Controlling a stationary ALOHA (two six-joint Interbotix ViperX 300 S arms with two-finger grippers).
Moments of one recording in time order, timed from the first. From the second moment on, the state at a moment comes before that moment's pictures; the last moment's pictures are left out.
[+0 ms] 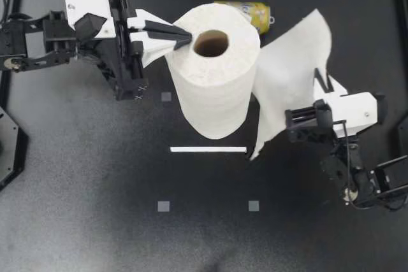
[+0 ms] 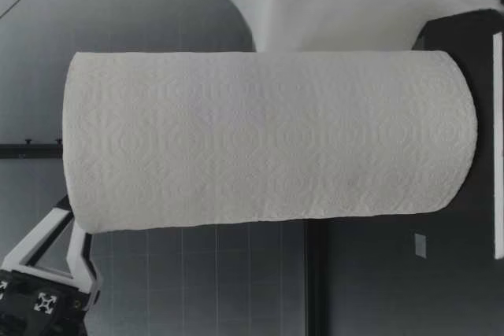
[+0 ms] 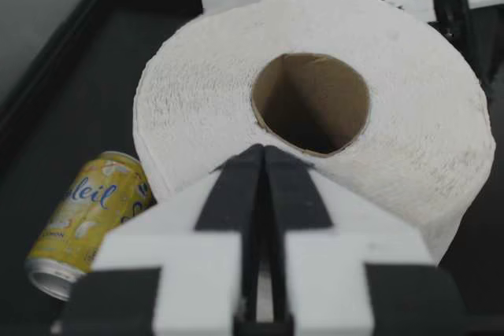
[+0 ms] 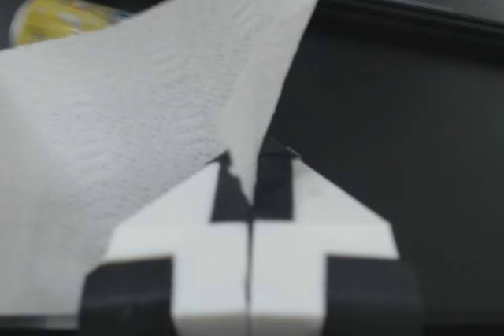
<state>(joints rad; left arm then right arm) 0.24 -0.32 0.68 -0.02 0.06 0.03 0.38 0.10 0.84 -1.23 1.54 2.37</state>
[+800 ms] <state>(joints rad) 0.24 -0.32 0.68 -0.02 0.06 0.02 0.22 0.09 1.16 -1.17 1.31 2.49</state>
